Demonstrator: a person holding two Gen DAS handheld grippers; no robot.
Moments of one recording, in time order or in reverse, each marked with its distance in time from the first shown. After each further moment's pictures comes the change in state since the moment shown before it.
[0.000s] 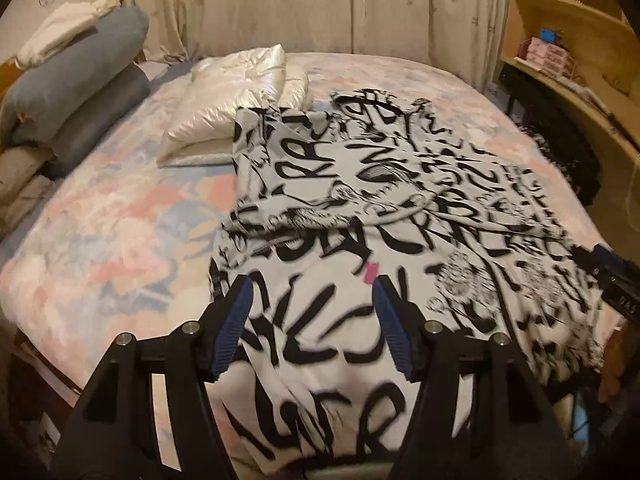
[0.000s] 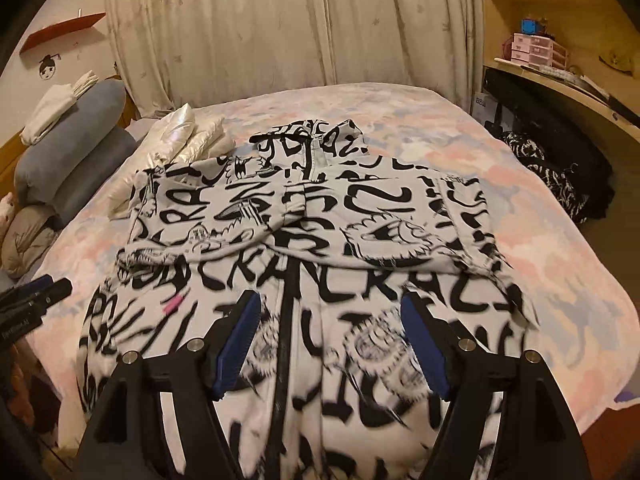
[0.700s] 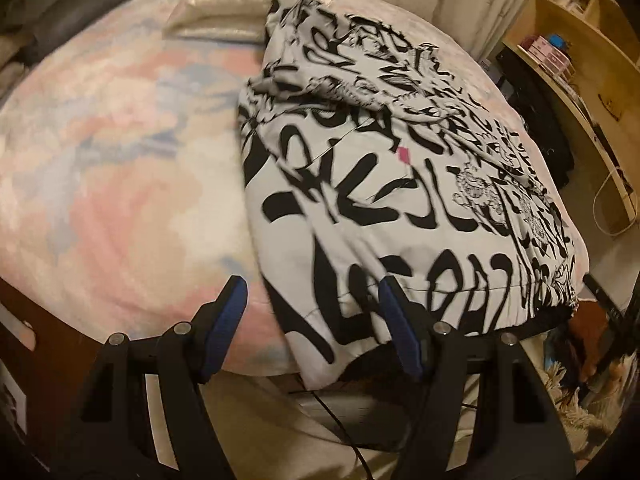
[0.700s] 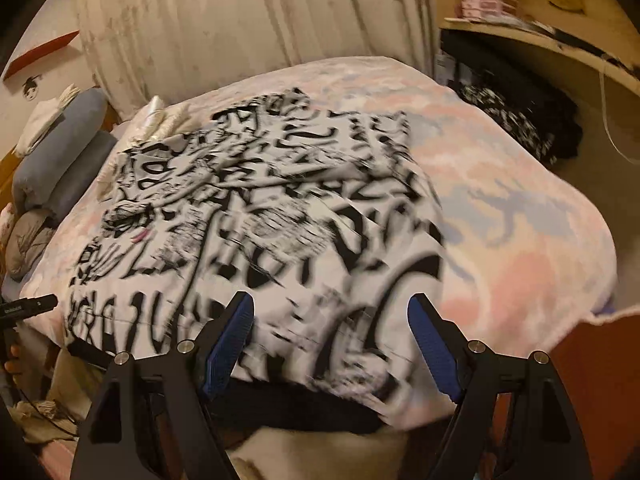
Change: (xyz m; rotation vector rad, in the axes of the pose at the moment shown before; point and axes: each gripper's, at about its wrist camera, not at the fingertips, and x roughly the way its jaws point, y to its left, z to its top) left arm 0.035 0.095 -0.095 -0.164 0.253 -0.174; right arm -0.059 -0.143 -0.135 0.142 0.072 -0.039
